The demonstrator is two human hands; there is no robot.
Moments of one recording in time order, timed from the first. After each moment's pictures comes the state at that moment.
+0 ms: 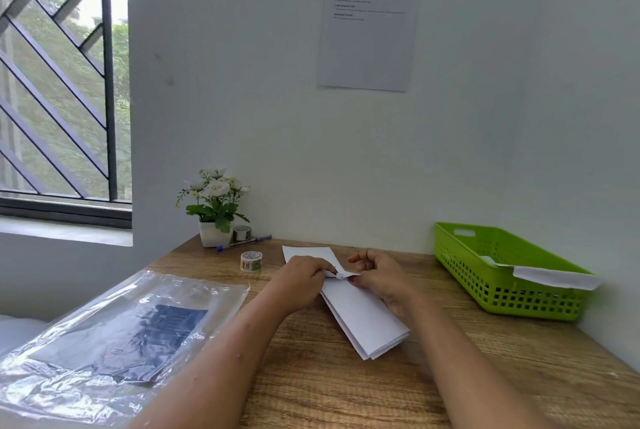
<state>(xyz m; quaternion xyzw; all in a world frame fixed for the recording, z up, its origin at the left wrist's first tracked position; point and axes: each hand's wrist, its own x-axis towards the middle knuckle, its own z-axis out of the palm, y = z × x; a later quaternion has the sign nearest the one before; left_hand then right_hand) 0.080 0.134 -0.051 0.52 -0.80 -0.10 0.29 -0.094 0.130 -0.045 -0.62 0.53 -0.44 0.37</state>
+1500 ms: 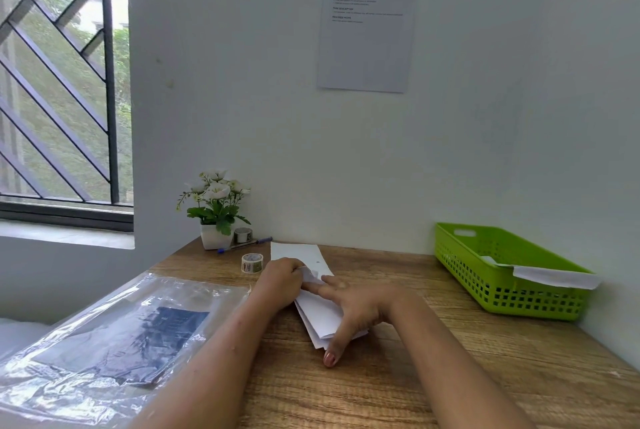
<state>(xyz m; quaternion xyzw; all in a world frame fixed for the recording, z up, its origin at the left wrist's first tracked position) 0.099 0.117 -0.062 0.62 -0.69 -0.14 0.34 -0.068 0.165 -0.024 -0.84 0.50 0.07 0.19</state>
